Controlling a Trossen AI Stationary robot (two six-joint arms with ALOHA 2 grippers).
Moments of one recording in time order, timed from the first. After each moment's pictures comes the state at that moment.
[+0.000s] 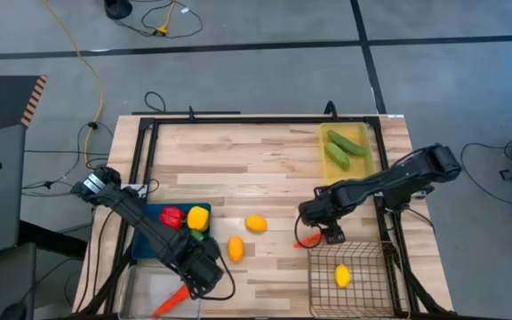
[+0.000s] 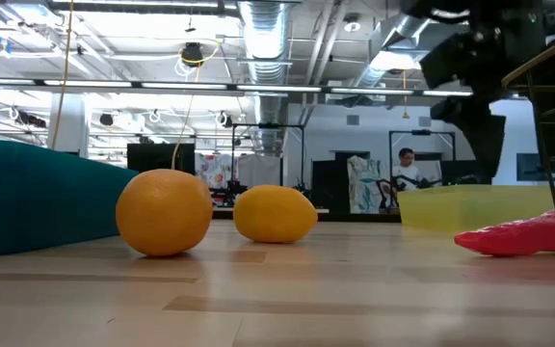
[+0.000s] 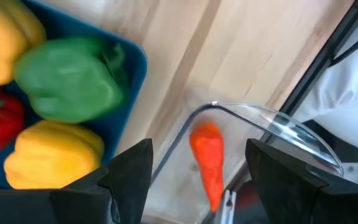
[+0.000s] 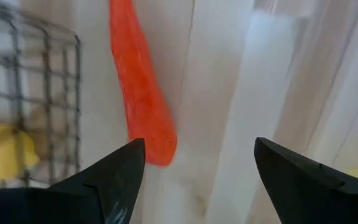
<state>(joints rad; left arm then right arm) -0.62 1.78 1.60 -1.28 0.12 -1.09 0.27 1.52 1.04 -1.03 -0.03 0.12</state>
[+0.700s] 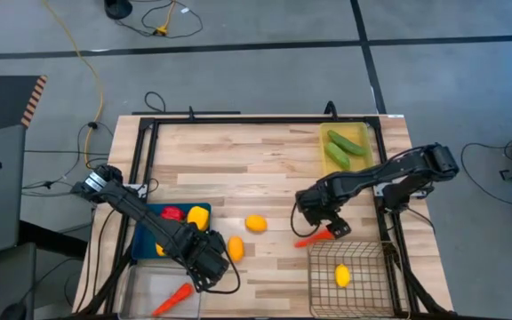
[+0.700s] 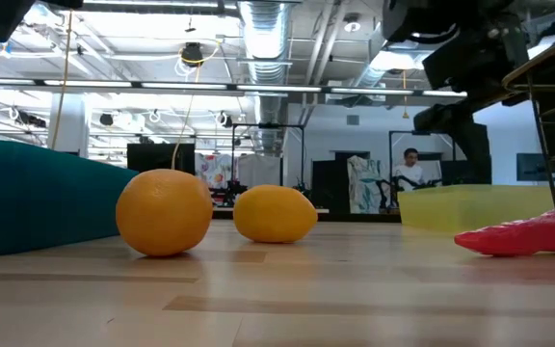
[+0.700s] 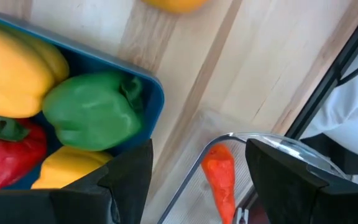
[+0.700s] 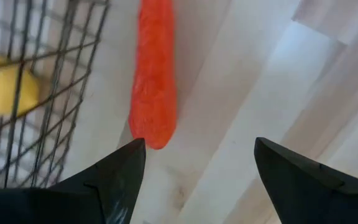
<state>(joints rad) -0.56 1.78 1.60 -1.28 0.07 -1.02 0.16 1.53 1.04 -1.06 -0.16 -0.26</state>
